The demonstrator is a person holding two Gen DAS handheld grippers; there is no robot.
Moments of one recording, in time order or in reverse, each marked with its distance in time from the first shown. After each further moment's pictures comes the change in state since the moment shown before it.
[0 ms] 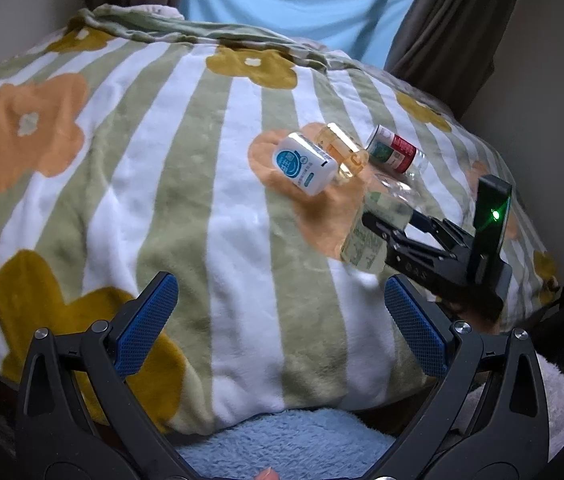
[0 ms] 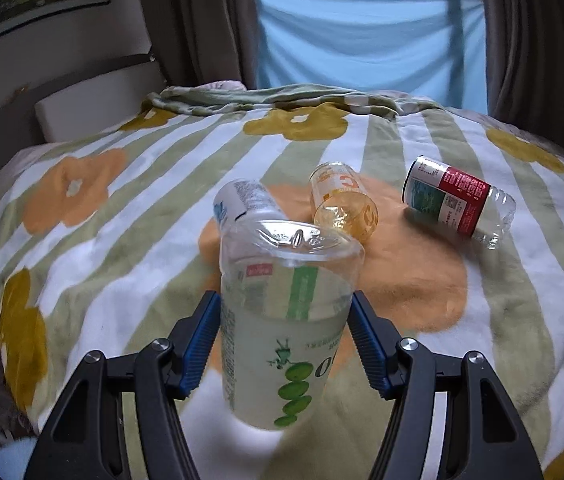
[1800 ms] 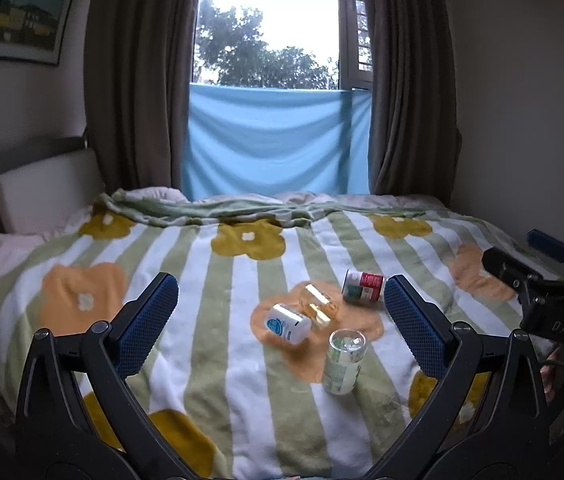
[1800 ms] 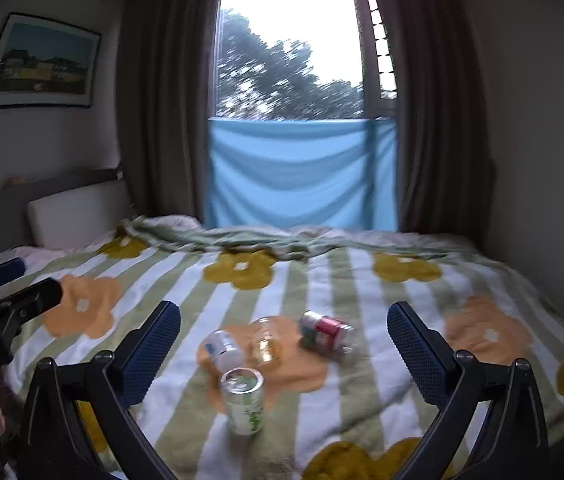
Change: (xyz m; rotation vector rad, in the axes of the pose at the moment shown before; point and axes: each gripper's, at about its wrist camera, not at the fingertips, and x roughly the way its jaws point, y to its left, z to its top) left arm -0.160 -0.108 0.027 0.238 -0.530 0.132; right arm -0.283 0.033 0.056 0.055 -0.403 -0.275
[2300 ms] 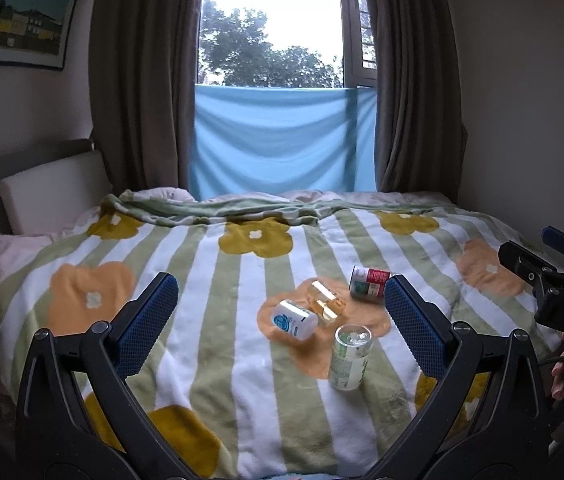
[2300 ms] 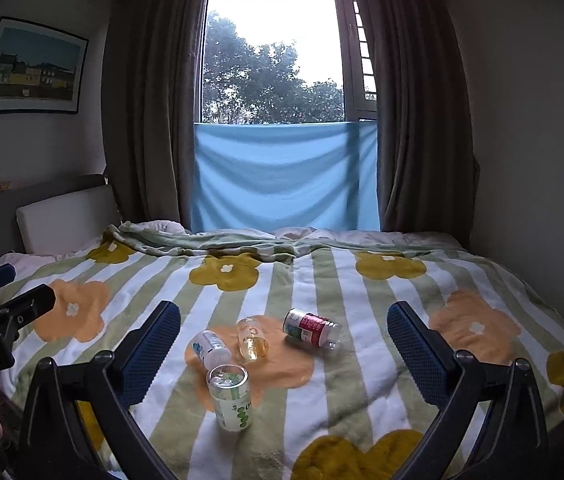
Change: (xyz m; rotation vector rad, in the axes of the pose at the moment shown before) left arm -0.007 -0.003 -0.005 0.006 0.002 0.028; right arm -0.013 -0.009 -0.006 0.019 -0.004 -0.036
